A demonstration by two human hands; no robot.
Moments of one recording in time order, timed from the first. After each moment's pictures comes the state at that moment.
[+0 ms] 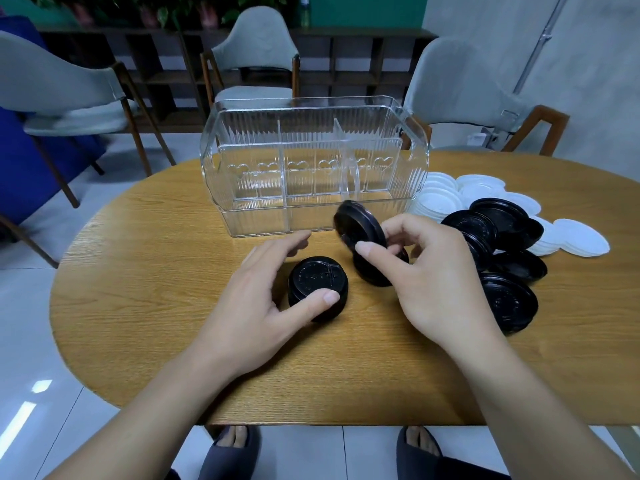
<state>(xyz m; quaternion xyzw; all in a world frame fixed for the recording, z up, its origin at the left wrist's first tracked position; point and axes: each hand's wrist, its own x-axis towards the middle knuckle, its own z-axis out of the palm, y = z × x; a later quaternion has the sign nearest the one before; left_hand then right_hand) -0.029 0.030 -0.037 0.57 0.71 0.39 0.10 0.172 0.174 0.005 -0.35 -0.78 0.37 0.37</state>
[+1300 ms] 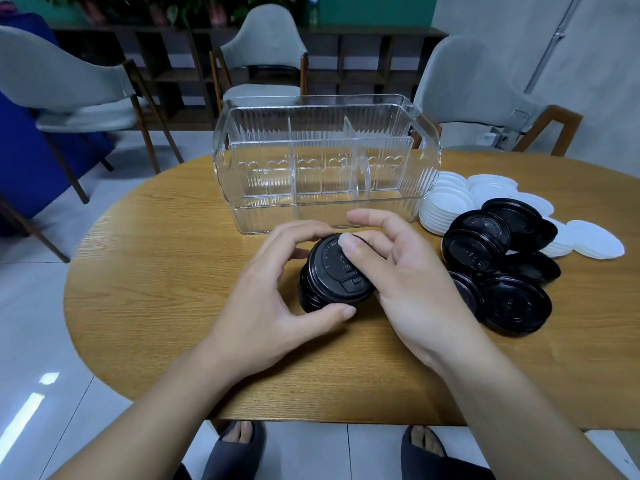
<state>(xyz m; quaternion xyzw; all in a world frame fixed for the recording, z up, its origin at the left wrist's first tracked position) -0.021 0.029 -0.024 0.62 0.59 0.51 0.08 0.142 0.144 0.005 -0.25 -0.61 0.68 0.33</state>
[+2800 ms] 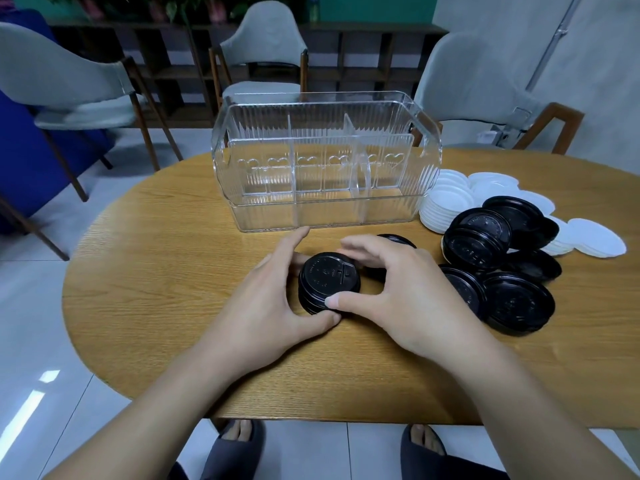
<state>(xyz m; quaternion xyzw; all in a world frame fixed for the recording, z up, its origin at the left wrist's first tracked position) -0.035 0.031 -0.048 0.56 0.74 0.35 0.12 0.156 0.161 -0.004 -0.31 -0.88 0.31 0.18</state>
